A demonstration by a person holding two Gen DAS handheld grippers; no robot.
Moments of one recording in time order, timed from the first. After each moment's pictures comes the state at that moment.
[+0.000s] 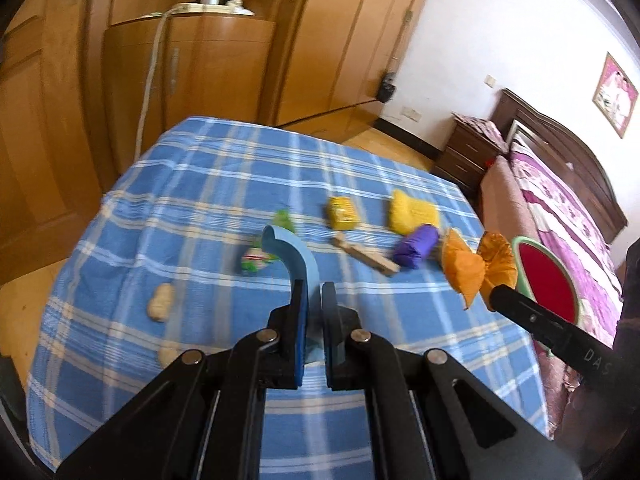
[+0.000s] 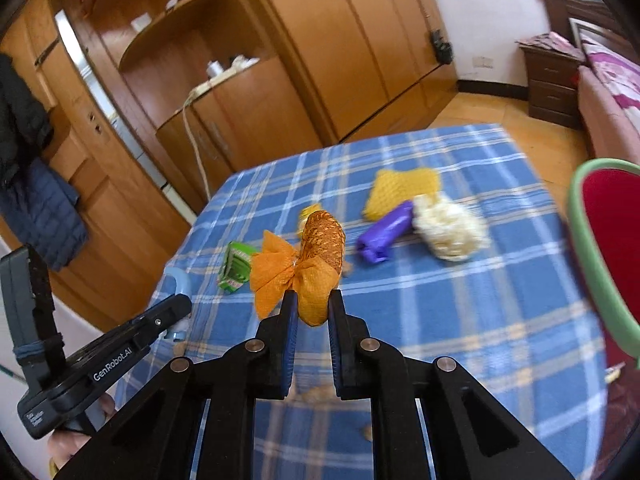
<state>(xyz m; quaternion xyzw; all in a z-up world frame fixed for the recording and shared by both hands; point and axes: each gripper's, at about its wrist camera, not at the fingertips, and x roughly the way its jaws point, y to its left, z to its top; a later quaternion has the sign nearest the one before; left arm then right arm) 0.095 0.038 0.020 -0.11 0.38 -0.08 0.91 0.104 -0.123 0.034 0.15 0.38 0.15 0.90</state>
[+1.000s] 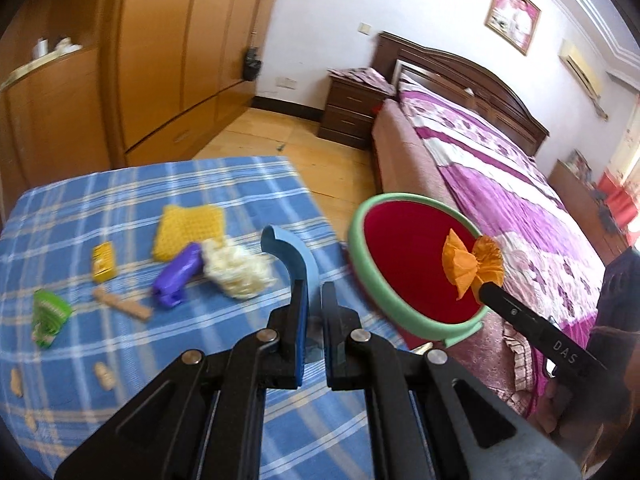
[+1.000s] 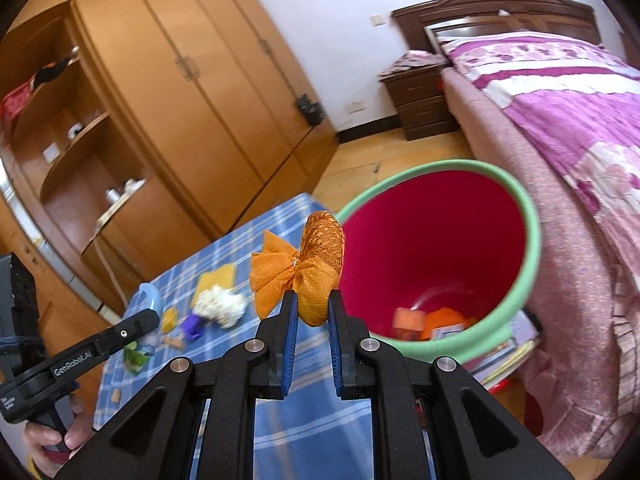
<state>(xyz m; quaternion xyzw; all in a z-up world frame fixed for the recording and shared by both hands) 0.119 -0.165 0.057 -0.02 0.39 -0.27 0.88 0.022 -0.323 0.042 0.26 0.28 -0.05 0.92</state>
